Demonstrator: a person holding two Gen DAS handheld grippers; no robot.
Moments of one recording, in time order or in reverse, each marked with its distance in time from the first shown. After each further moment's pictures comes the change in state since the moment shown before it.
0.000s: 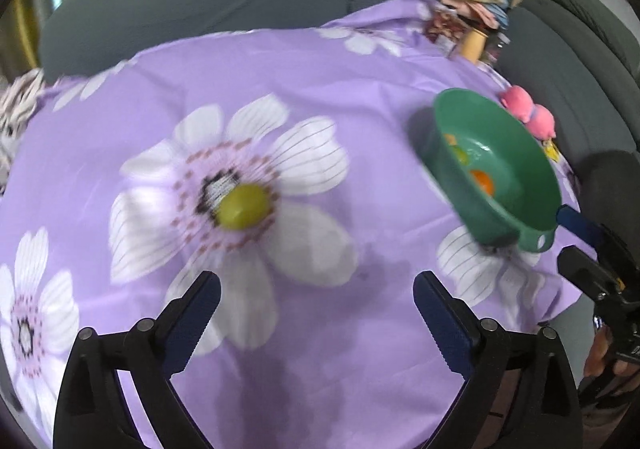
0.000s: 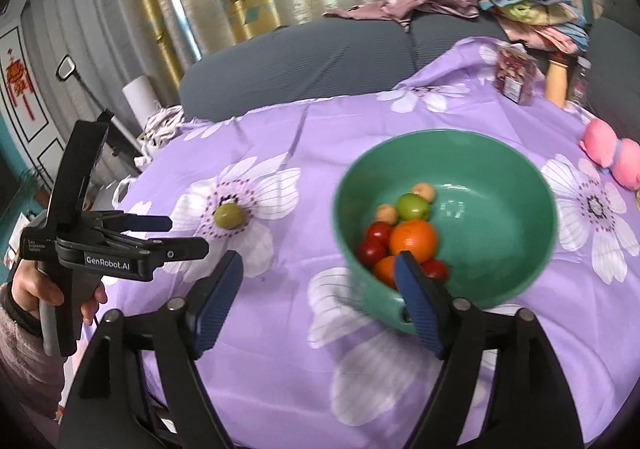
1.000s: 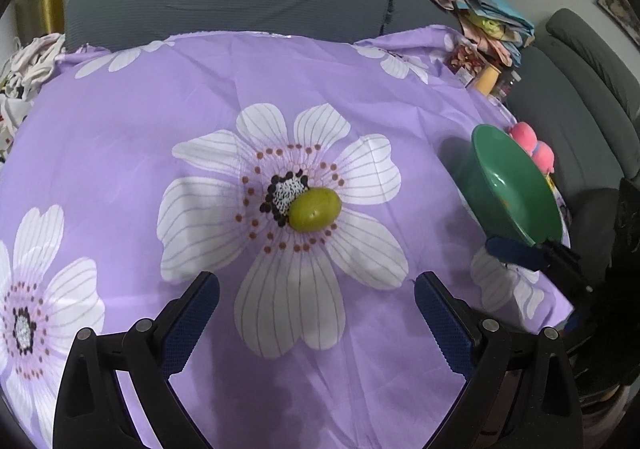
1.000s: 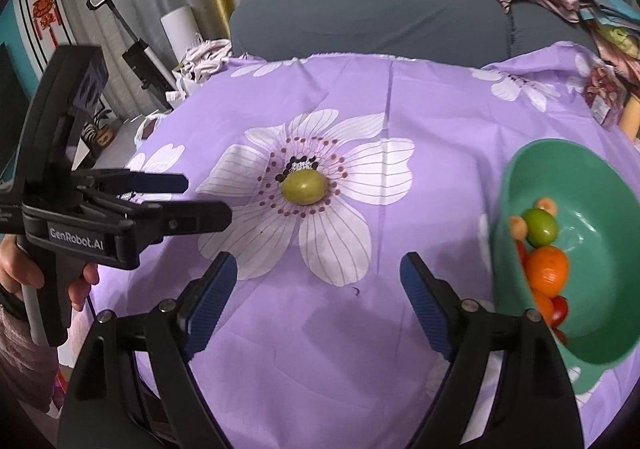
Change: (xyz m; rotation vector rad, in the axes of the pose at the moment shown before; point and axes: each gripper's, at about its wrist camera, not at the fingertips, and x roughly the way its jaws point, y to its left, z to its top) left arm -0.009 0.063 0.000 -0.089 -0.046 -0.077; right arm 0.084 0.088 0.009 -0.165 0.183 0.094
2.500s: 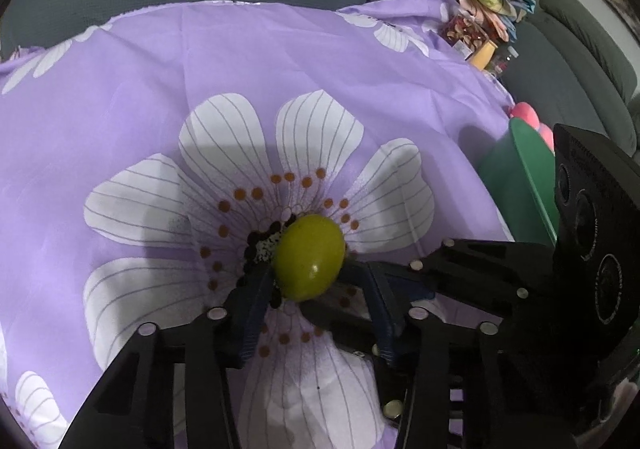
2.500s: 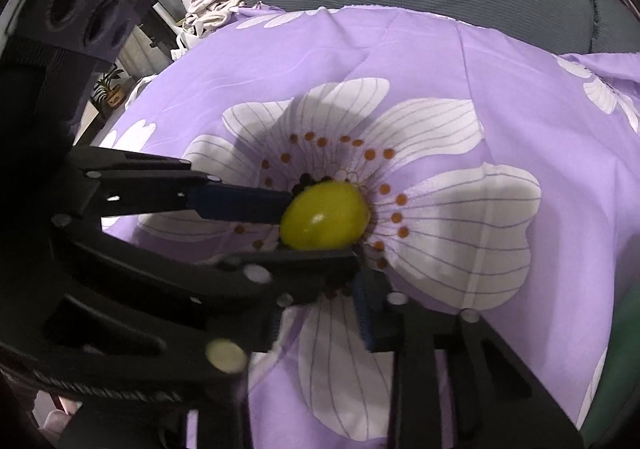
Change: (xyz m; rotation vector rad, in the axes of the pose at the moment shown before) left arm 0.080 0.018 0.044 0.073 0.108 -0.098; right arm 0.128 0.005 0.047 -0.075 0.139 0.084
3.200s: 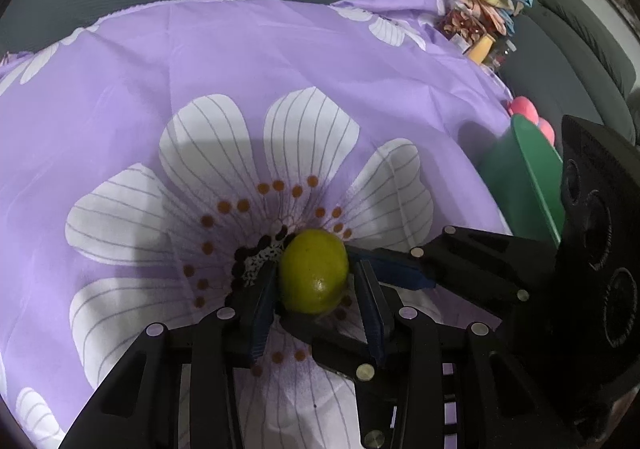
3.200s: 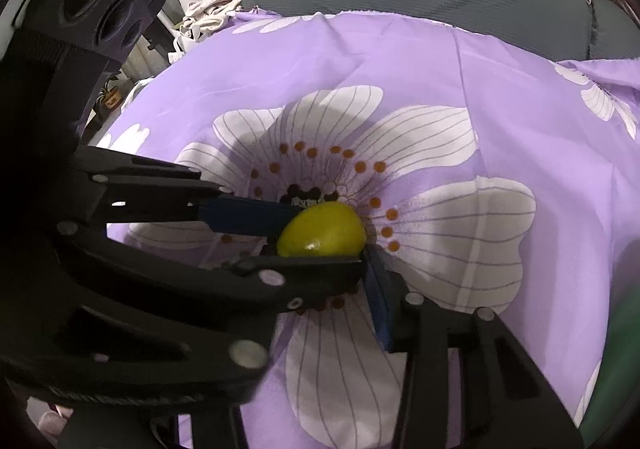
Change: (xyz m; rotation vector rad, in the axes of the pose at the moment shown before) left arm 0.013 -0.002 0.009 0.018 0.019 -0.010; right arm 0.005 -0.001 0.006 -0.017 -0.022 -0.021
